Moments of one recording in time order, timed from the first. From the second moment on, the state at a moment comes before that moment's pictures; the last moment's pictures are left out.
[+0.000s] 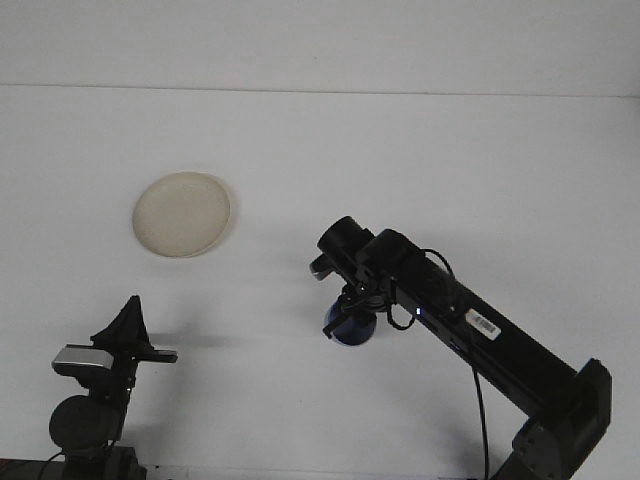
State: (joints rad) left arm -0.03 0.01 0.03 0.22 0.00 -0.07; right arm 0.75 1.75 1.60 -1.28 0.04 0.07
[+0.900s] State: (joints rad) left arm -0.03 0.01 0.03 0.22 0.00 -0.07; right arm 0.81 1.84 1.65 -1.26 0.04 0.03
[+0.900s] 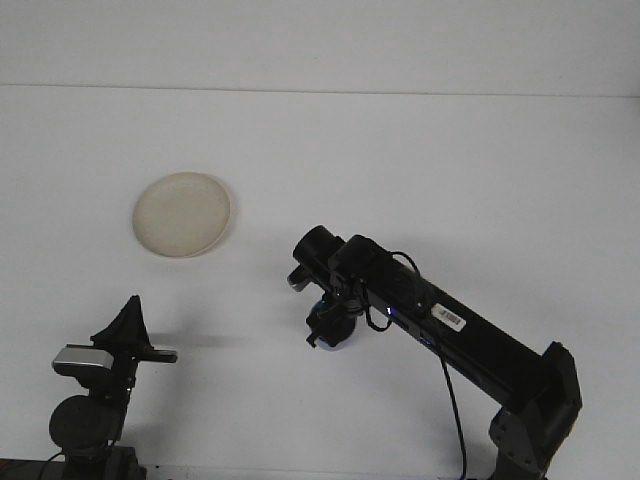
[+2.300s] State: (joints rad) left arm -0.03 0.01 0.03 0.22 0.00 -0.07; right arm 0.08 0.90 1.02 -0.85 0.03 0.00
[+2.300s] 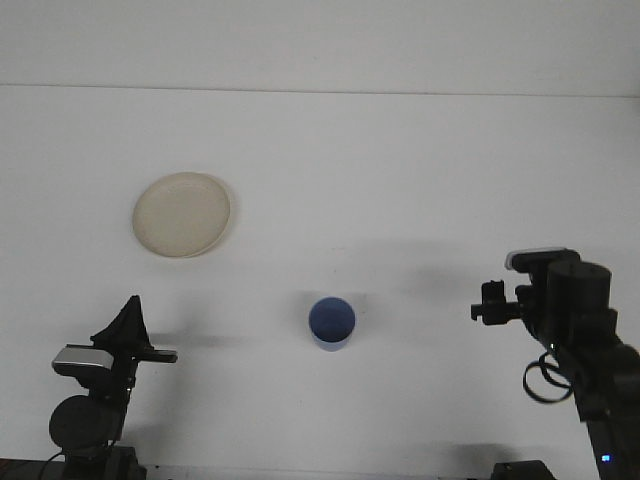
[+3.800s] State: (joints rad) left arm -0.03 0.01 0.03 0.22 0.00 -0.07; right arm 0.08 0.36 0.63 -0.43 0.00 0.03
